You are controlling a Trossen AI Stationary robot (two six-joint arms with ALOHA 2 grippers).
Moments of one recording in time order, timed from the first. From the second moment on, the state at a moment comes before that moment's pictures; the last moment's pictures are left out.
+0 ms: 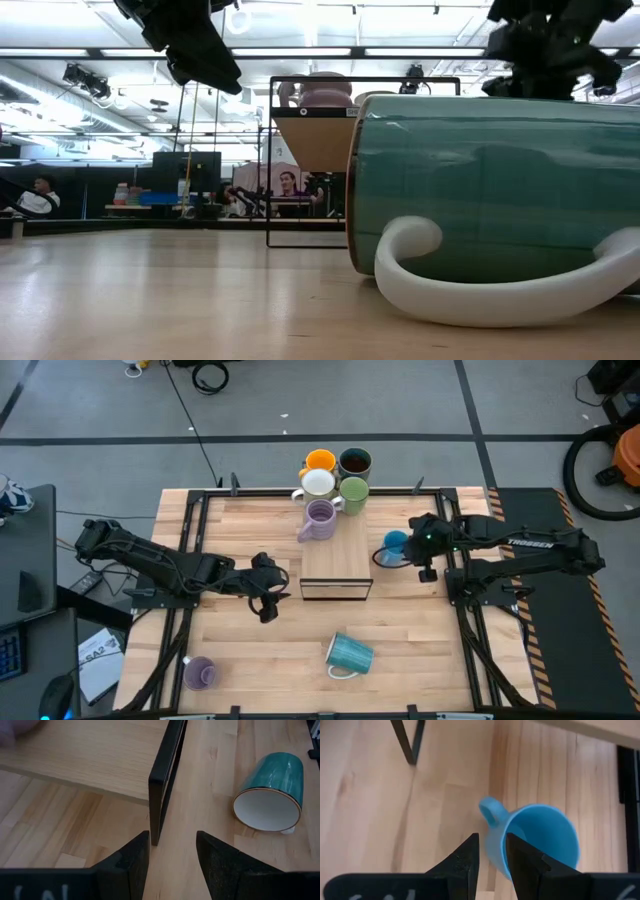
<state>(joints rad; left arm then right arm) -0.26 1.25 0.88 -0.36 -0.33 -0.40 -0.23 0.87 0.74 -0.86 0.00 -0.38</state>
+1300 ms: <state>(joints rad) -0.26 1.25 0.88 -0.36 -0.33 -0.40 -0.27 1.10 0.65 -0.73 0.09 -0.42</state>
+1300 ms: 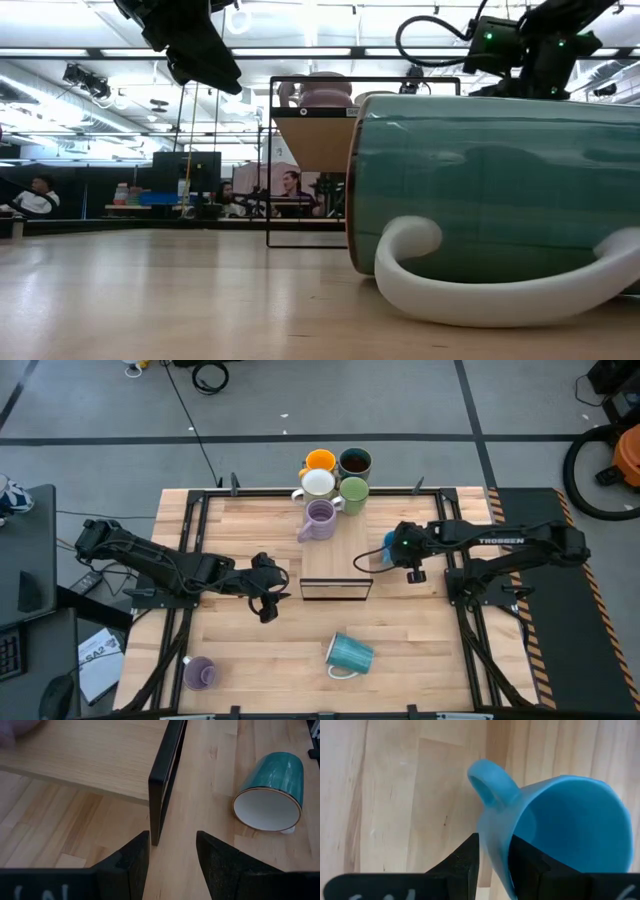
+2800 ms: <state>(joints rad) -0.26 1.25 0.88 -0.36 -0.33 -0.40 -0.24 1.13 1.33 -1.16 0.12 -0.33</state>
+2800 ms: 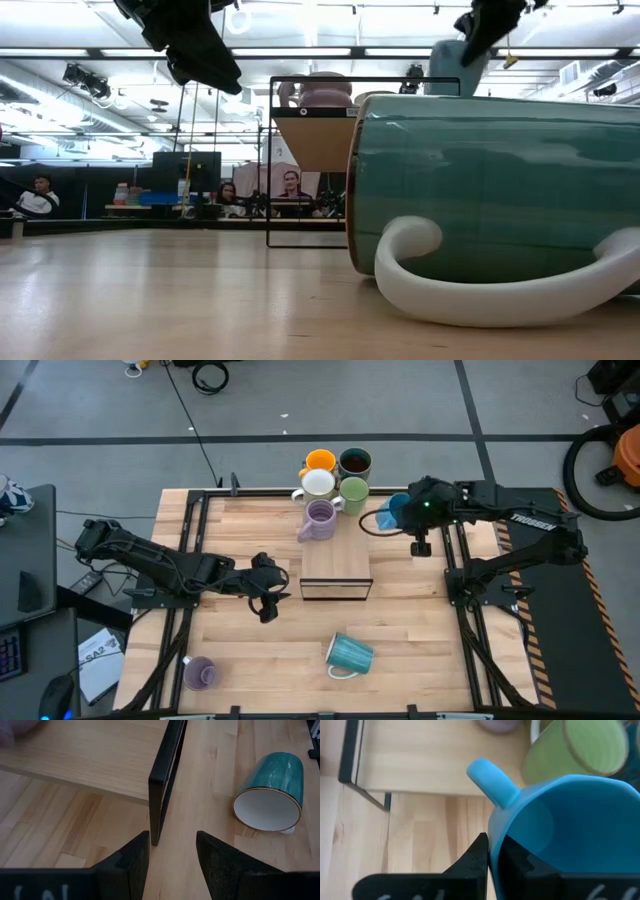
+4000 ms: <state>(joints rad) -0.26 1.25 0.88 -0.36 -0.33 -0.40 -0.16 1.53 1.58 -1.13 0.06 -0.29</state>
